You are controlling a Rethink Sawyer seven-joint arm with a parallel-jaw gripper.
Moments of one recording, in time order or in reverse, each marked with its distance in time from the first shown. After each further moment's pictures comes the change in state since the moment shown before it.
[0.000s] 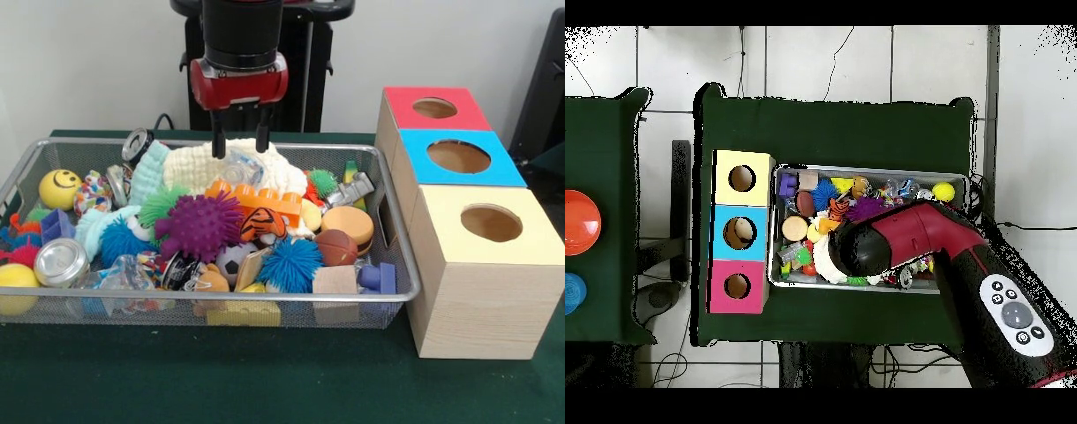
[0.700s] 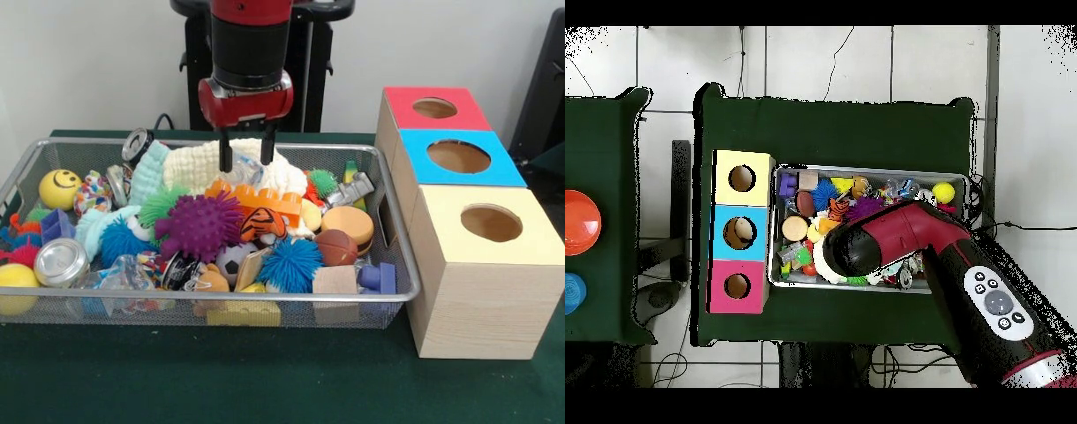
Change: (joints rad) arm 0.024 0.068 -0.008 -0.003 -0.063 0.000 0.000
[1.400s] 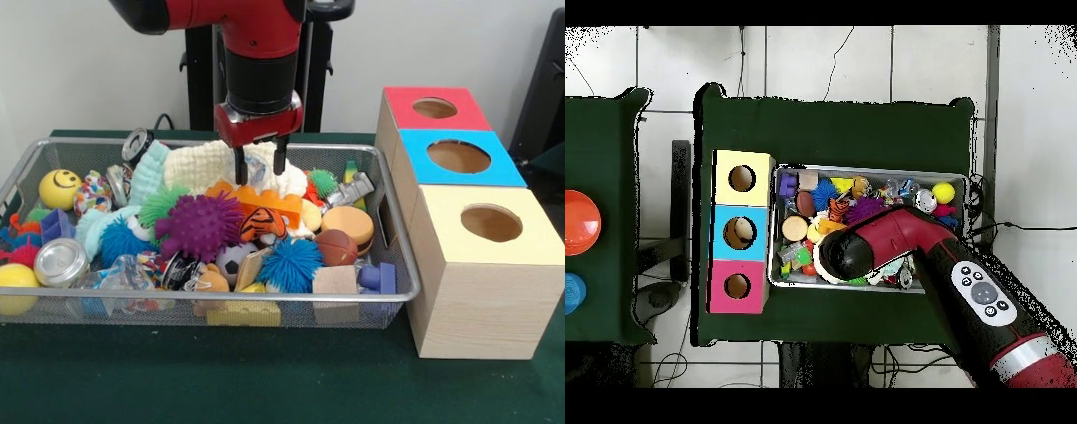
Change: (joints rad) arm 0.003 0.081 -0.006 0.003 -0.026 -0.001 0.000
